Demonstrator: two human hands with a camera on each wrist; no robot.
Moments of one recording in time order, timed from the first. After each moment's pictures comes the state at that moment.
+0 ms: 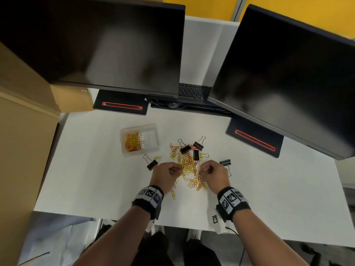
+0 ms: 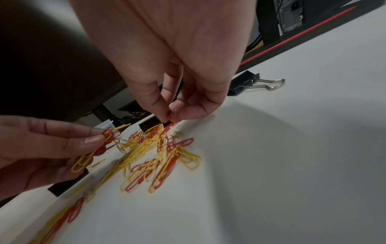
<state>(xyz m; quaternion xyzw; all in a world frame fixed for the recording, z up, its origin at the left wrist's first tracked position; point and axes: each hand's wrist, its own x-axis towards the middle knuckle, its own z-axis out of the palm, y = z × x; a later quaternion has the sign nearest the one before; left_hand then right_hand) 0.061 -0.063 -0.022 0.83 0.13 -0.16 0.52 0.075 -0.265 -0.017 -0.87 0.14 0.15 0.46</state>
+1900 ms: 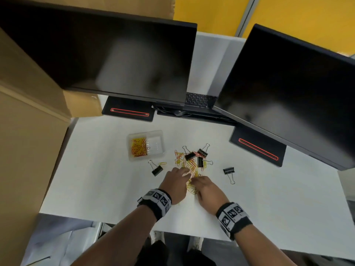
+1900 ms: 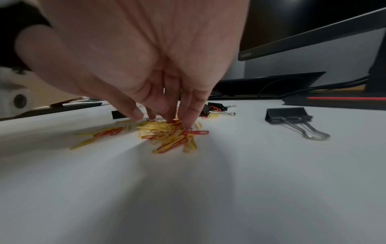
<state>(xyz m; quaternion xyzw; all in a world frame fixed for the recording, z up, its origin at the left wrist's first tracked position) 0.060 -0.068 -0.023 0.95 -0.18 -0.20 0.19 0.048 -0.248 -0.018 -0.93 -0.26 0.15 0.22</state>
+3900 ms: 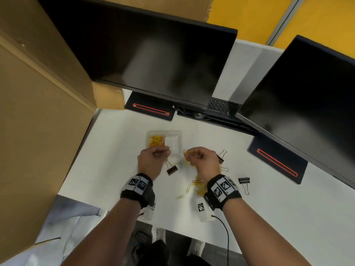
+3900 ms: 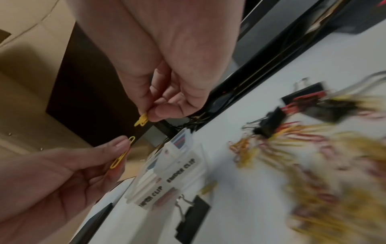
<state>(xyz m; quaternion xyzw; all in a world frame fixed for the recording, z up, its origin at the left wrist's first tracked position) 0.086 0.036 0.028 0.76 0.29 0.02 0.59 0.127 -0.148 0.041 -0.76 0.05 0.17 0.62</state>
